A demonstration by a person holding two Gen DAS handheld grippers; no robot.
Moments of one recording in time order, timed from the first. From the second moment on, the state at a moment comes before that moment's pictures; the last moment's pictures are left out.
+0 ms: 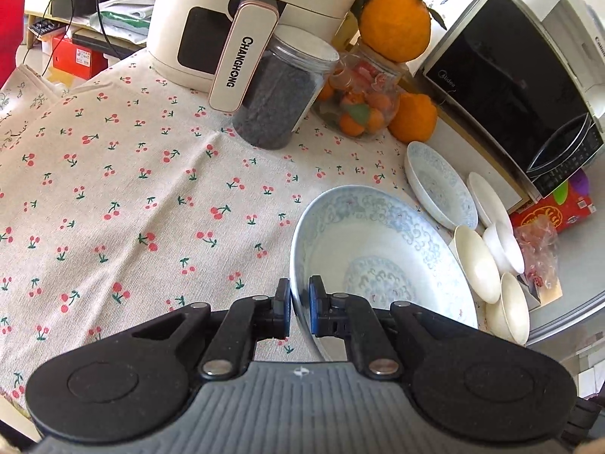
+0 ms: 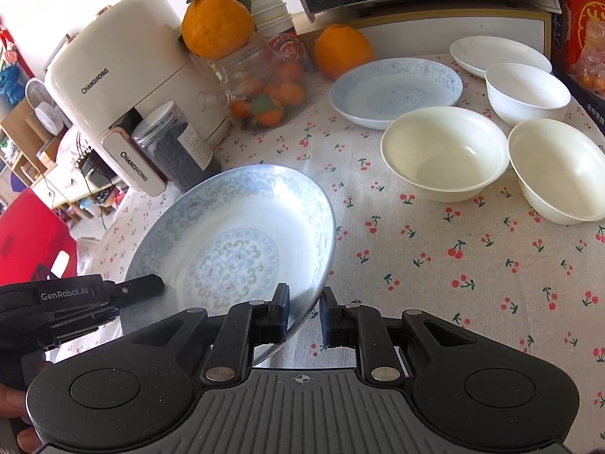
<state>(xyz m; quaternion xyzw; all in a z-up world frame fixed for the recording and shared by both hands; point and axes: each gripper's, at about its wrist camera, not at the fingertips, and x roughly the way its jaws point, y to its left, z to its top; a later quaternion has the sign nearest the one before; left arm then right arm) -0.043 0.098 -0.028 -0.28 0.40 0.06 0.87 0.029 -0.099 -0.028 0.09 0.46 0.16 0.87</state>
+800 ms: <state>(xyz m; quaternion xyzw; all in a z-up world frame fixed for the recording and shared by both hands) -0.059 0.095 -0.053 -0.26 0.44 0.08 0.86 0.014 -0.092 -0.051 0.07 0.50 0.15 0.85</state>
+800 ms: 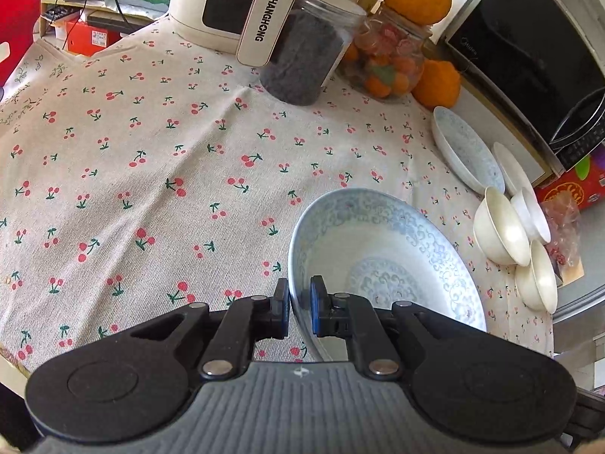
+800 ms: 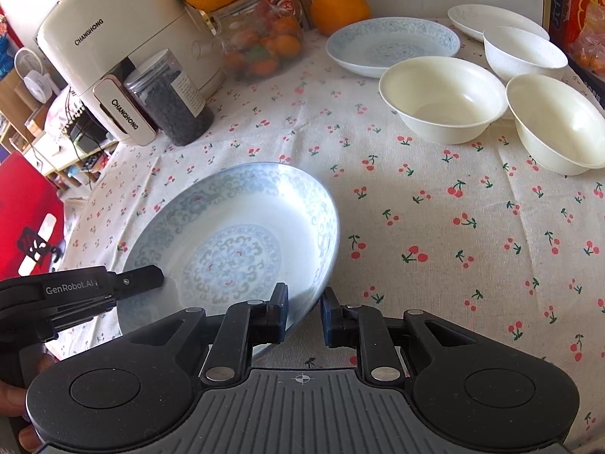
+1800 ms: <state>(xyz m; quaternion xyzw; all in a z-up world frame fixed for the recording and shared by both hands) -0.055 0.102 -0.056 -0.28 0.44 0.11 0.85 0.019 -0.095 -0.056 0.06 0.52 0.13 0.84</state>
